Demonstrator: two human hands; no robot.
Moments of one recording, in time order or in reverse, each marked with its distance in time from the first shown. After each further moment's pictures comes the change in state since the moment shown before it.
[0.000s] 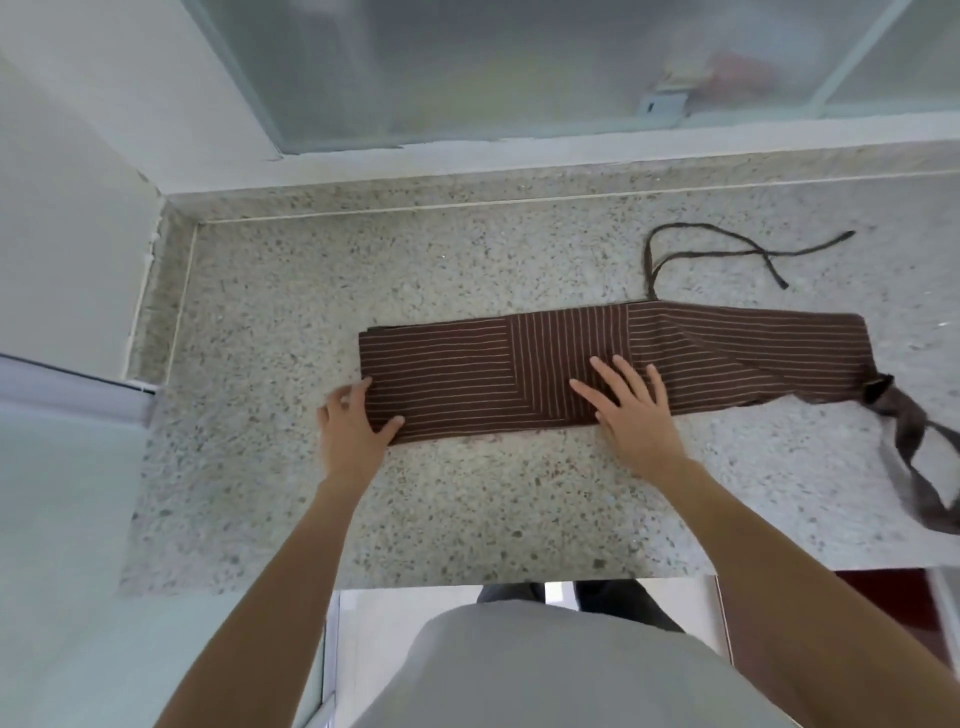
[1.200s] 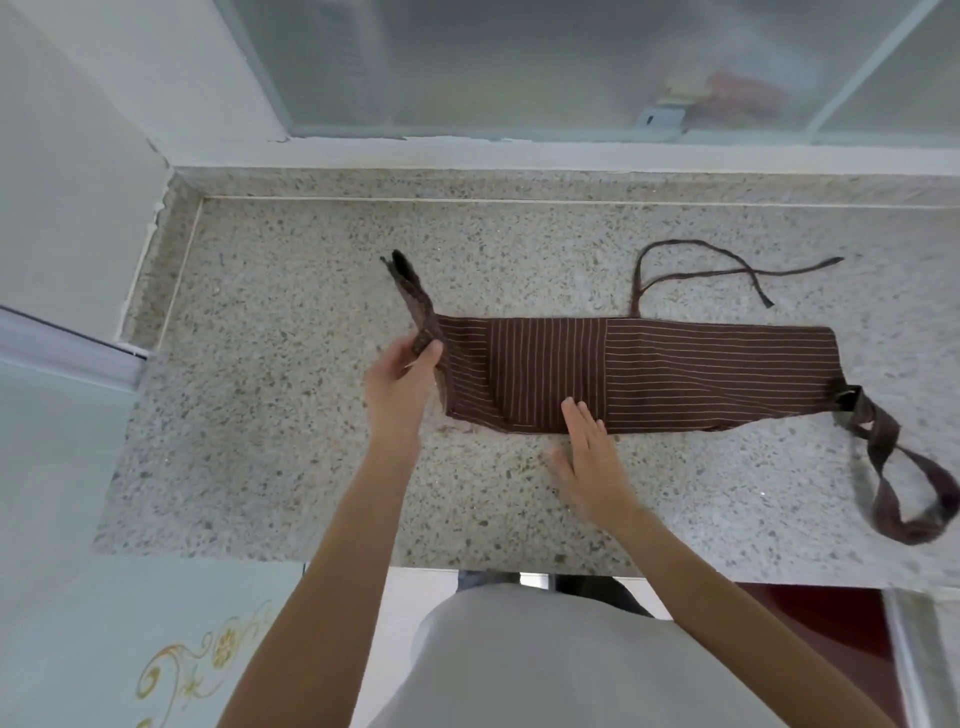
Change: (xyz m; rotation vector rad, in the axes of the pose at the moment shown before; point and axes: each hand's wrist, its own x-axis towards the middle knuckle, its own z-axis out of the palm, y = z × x) left_hand -0.062 0.128 -0.055 -1.257 0.072 -0.211; right_hand -0.040 -0.041 -0.004 0.493 -0.206 0.107
